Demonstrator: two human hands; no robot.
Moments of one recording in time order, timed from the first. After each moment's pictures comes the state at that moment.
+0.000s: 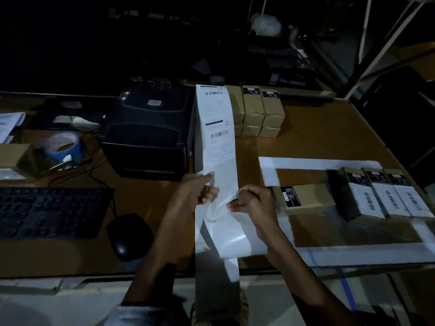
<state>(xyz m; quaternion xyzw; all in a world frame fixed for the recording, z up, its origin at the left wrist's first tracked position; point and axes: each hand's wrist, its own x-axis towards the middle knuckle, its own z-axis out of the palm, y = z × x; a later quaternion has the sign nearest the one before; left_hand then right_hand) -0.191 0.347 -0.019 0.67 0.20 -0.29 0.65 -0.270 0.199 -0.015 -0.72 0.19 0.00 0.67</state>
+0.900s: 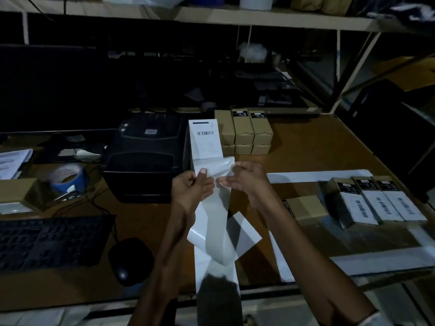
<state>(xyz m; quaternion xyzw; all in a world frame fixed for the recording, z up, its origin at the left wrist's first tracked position) -0.198 0.338 0.009 0.62 0.11 -0.03 0.78 -0.206 0.192 0.051 -0.68 0.18 0.03 0.71</state>
